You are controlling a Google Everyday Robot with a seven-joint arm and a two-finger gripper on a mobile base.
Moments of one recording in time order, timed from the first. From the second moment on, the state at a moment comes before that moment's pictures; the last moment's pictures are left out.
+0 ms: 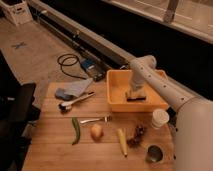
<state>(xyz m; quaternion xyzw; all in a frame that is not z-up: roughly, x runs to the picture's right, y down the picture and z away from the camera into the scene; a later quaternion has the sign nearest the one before) 0.205 0.033 0.910 -0.29 -0.02 -0.01 0.96</state>
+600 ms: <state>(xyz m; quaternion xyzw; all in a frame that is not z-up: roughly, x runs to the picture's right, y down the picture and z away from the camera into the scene) 0.255 0.004 0.944 -0.29 0.02 0.05 0.95</state>
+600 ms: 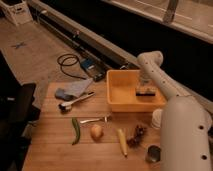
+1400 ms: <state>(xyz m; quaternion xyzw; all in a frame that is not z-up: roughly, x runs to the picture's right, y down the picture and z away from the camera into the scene) 0.163 0.043 0.900 -0.31 -0.08 0.04 0.95</state>
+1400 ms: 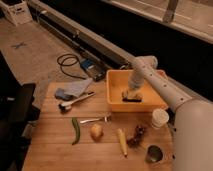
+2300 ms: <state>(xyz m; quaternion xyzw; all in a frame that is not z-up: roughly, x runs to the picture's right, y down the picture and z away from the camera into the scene) 0.250 0.005 0.935 -0.33 -0.01 0.04 0.94</state>
